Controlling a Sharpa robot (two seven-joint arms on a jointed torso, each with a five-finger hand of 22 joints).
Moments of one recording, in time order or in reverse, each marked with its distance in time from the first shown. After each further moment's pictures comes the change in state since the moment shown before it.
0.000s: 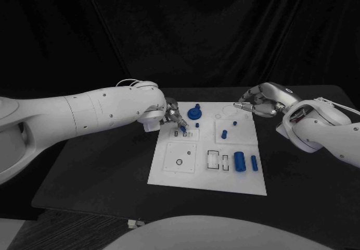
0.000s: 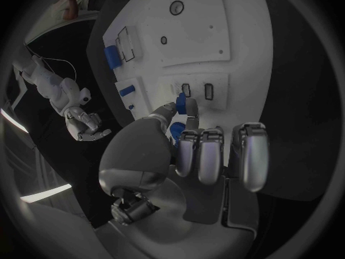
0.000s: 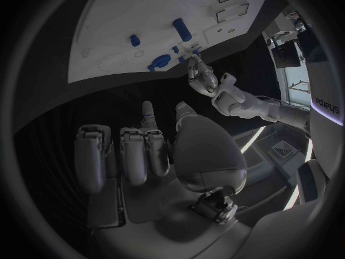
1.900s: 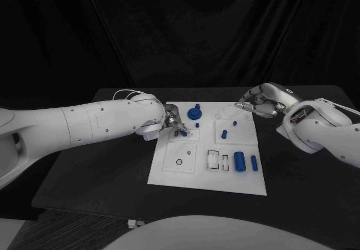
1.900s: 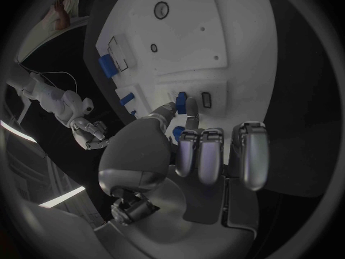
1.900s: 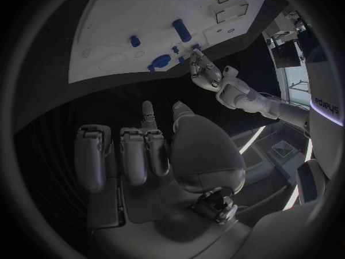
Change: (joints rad) left arm -0.053 -0.048 0.000 0.082 -0.121 -0.120 0.062; left_hand -0.010 -0.009 0.011 0.011 -0.038 0.005 0.005 -0.012 -0.011 0.000 0.001 0.000 0.000 0.000 0.000 0.000 0.000 0.000 0.000 0.000 -0.023 0.000; right arm -0.002 -0.006 0.000 0.006 0.000 -0.005 0.001; right_hand 0.031 -0.002 0.000 0.000 0.039 0.000 0.000 0.000 0.000 0.000 0.000 0.000 0.000 0.000 0.000 0.000 0.000 0.000 0.000 0.000 0.000 0.000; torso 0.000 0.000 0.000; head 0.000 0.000
